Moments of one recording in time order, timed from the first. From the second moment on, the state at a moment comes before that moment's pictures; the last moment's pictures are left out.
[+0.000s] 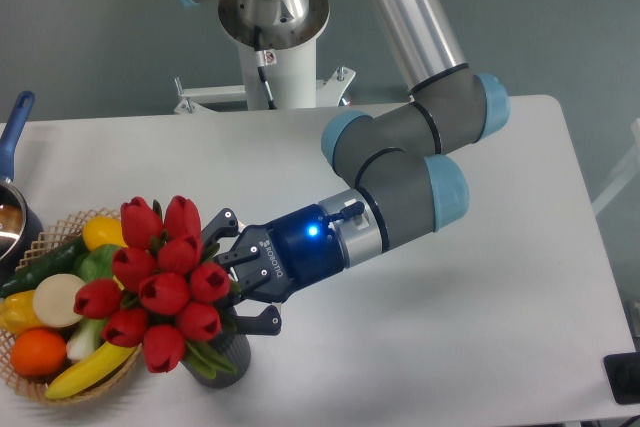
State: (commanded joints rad) arm 2.46 -2.16 -1.43 -0.74 -0.05 1.08
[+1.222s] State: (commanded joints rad) arm 2.47 -2.18 -1.54 -0.74 -0.05 1.22
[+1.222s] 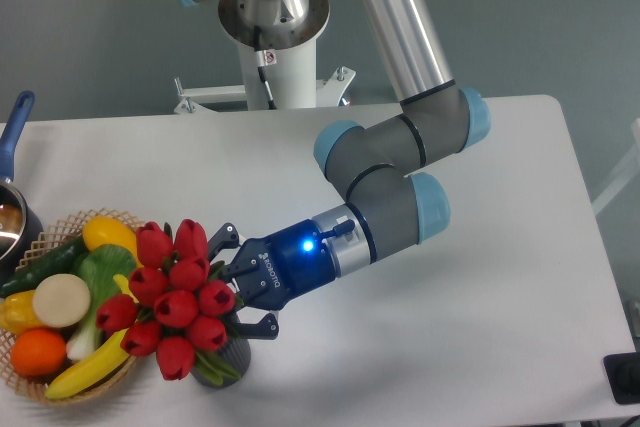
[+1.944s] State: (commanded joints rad) arm 2.47 -2.20 -1.57 -0.74 -0.03 1.24
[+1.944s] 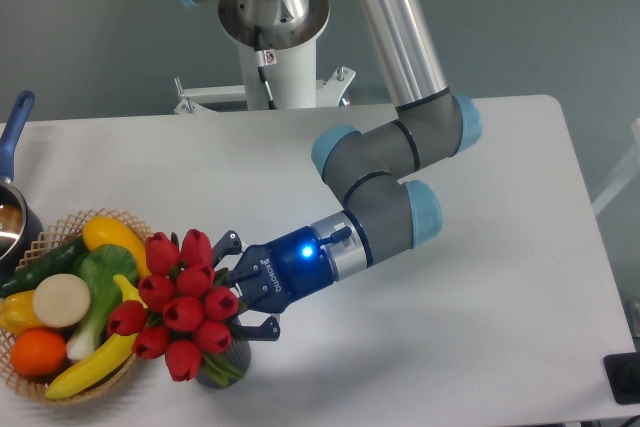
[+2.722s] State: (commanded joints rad) arm 2.47 -2.22 -1.60 -0.74 -0.02 1.26
